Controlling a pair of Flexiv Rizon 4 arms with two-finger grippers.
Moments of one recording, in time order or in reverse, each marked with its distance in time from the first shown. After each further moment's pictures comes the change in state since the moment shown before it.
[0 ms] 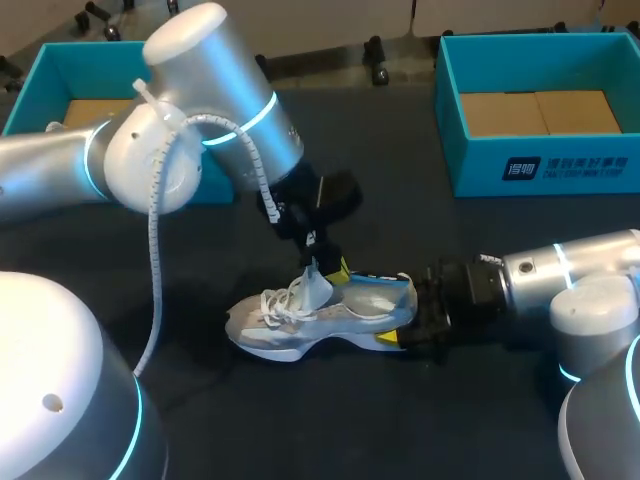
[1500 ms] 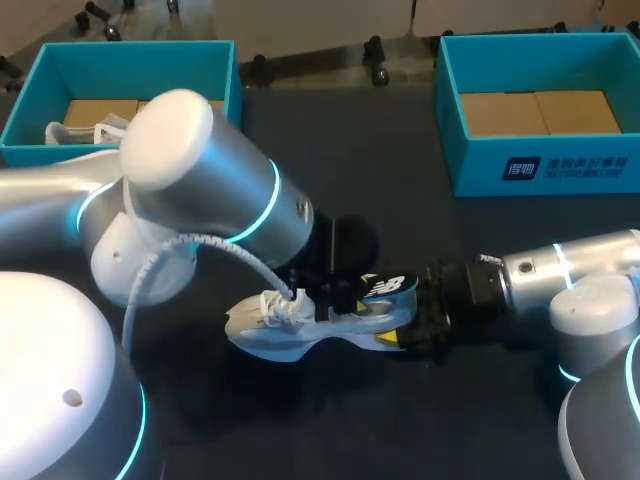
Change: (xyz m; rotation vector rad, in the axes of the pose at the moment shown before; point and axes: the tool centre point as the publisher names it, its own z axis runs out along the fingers) left arm 0.028 -0.020 0.012 0.020 -0.362 0.158; right arm 0.000 0.000 0.000 0.000 0.000 0.000
